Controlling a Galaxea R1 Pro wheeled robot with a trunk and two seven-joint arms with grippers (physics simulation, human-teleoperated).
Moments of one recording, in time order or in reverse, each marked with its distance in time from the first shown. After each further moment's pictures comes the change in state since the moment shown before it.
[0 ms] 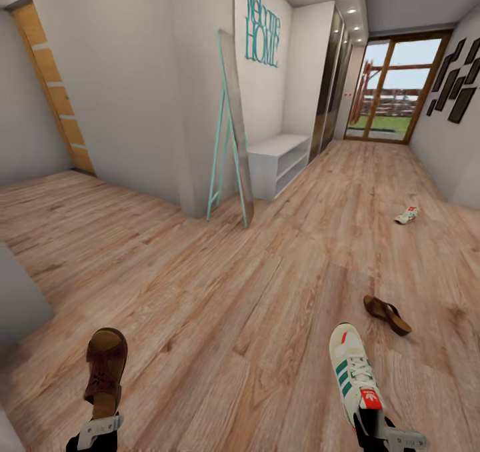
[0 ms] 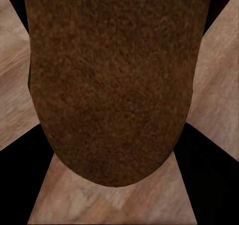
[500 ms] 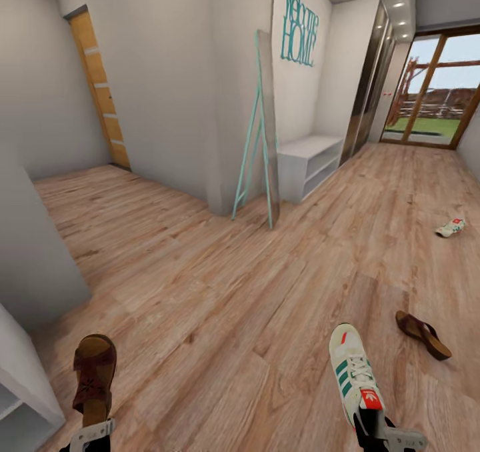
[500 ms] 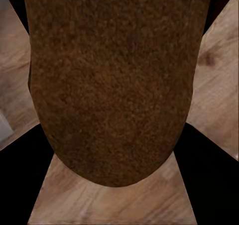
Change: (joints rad) left arm 0.000 0.001 0.044 0.030 0.023 0.000 0.024; right arm 0.000 0.000 0.000 0.000 0.000 0.000 0.000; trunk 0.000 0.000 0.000
